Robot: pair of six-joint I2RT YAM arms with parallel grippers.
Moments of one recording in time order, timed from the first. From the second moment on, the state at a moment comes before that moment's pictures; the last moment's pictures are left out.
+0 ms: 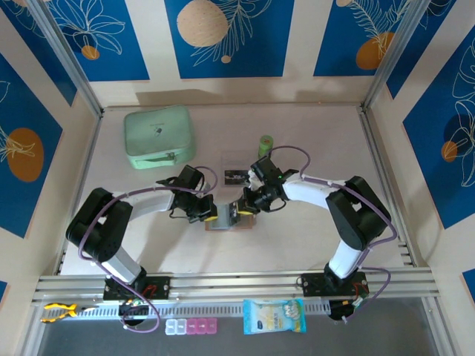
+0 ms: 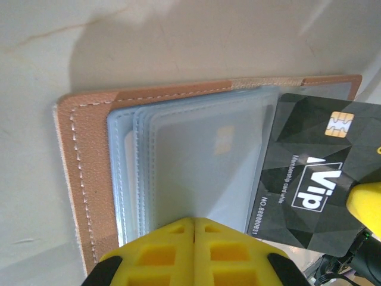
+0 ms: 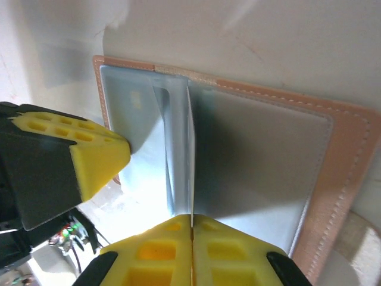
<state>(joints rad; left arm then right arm) -0.55 1.61 0.79 -0.36 0.50 -0.76 0.63 1.70 0.96 -0.42 -0.56 0.68</state>
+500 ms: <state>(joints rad) -0.54 1.49 0.79 -0.35 0.46 -0.76 0.64 1.68 1.16 -0.73 -0.37 0.22</state>
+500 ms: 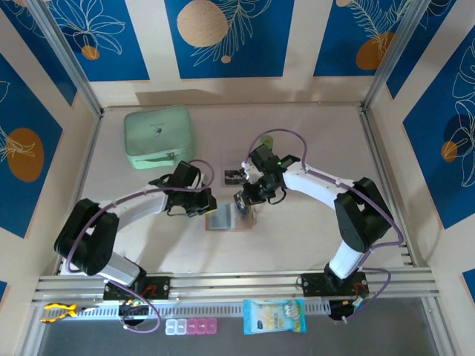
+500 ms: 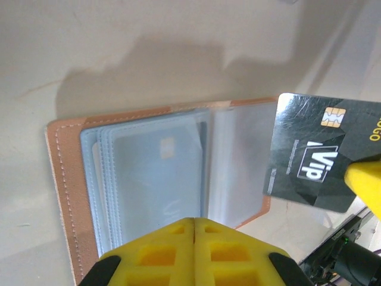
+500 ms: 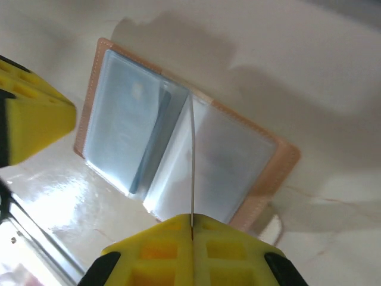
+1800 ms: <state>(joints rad) -0.48 1.35 0.71 -0.36 0.40 -0.76 0.59 2.09 1.90 -1.13 -0.16 -0.83</state>
